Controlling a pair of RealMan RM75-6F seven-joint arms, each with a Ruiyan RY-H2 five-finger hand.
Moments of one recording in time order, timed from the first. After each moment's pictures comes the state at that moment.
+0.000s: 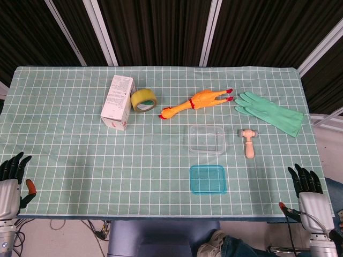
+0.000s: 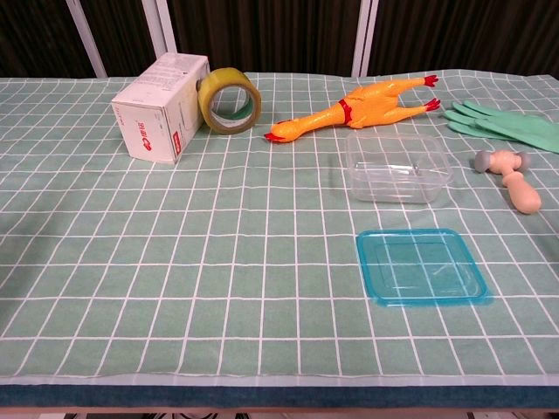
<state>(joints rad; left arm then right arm) -0.01 -1.22 -0.05 -1.77 1.43 1.55 0.16 0.00 -1.19 -0.03 -1.71 -1.53 1.60 -0.16</state>
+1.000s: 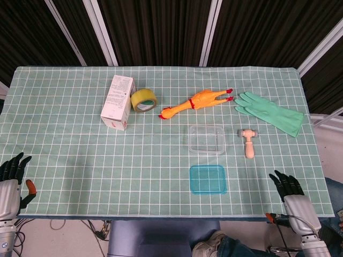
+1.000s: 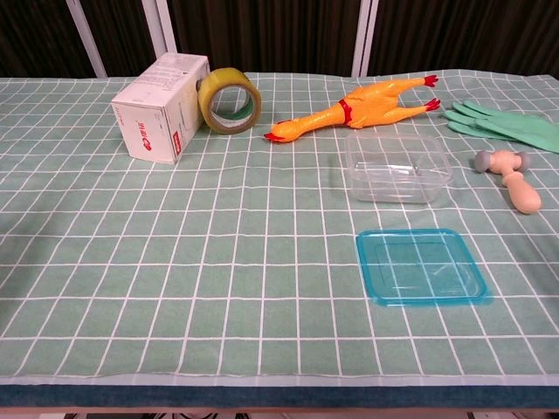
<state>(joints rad) 0.00 -1.22 -0.05 -1.77 1.42 1.55 0.15 0.05 -1.10 -0.08 -1.81 -1.60 1.43 -0.08</state>
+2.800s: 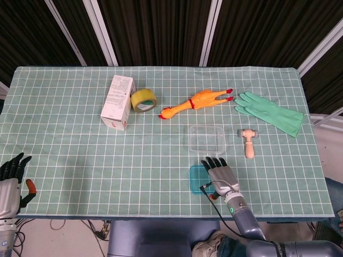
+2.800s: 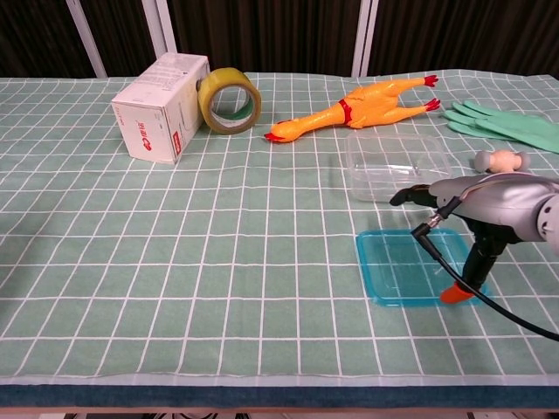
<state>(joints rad) -0.01 -1.21 -0.06 -1.80 1.38 1.52 0.15 0.67 -1.46 0.13 -2.00 -0.61 1.17 -0.89</state>
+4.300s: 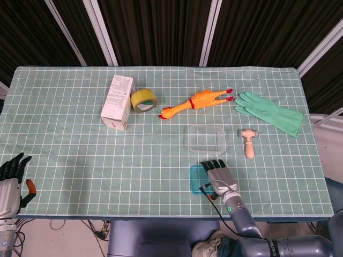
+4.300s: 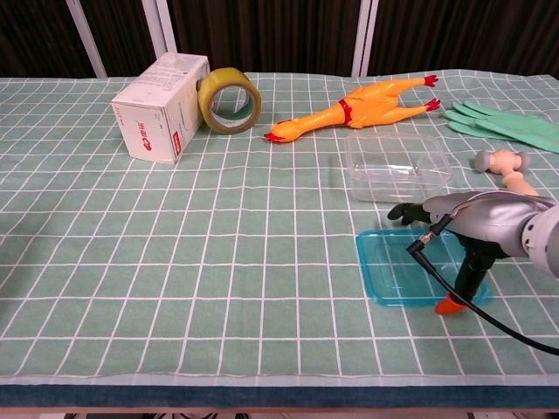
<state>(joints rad) -0.01 -1.21 -0.06 -1.80 1.38 1.52 0.15 0.73 -1.51 0.06 -1.92 -0.59 1.19 -0.81</state>
